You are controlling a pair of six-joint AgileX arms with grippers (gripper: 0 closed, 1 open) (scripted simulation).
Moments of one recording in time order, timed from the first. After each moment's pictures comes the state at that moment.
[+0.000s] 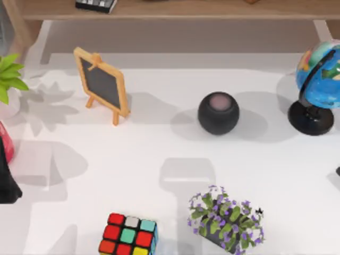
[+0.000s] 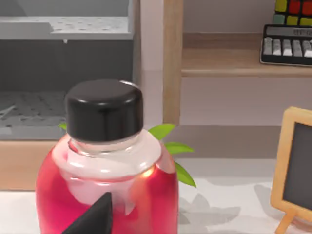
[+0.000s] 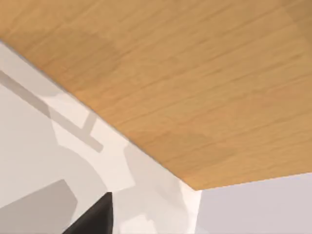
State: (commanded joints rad) left arm 0.00 0.00 0.00 0.00 0.00 0.00; right arm -0.75 1.71 0.59 0.57 -0.40 -1.20
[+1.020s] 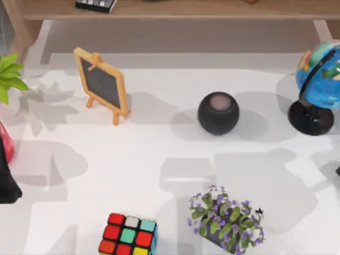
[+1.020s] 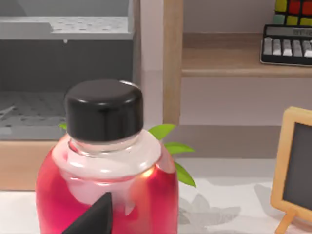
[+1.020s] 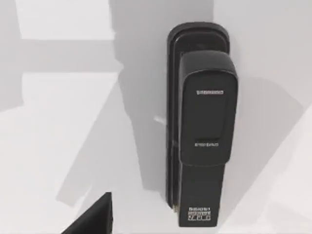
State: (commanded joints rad) left arm 0.00 0.00 0.00 0.00 0.00 0.00; right arm -0.06 1.66 1.10 -0.97 -0.02 -0.52
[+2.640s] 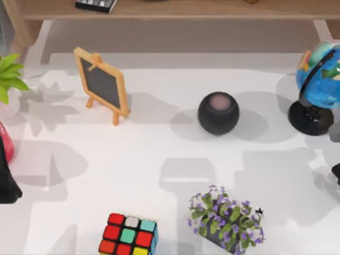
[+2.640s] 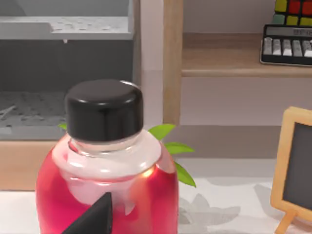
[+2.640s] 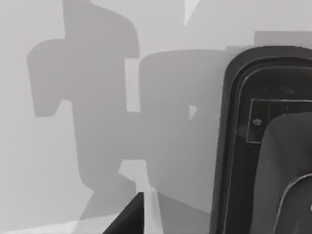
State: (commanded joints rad) left arm 0.00 0.00 0.00 0.00 0.00 0.00; right arm -0.01 1.79 0.96 -0.74 0.00 -0.49
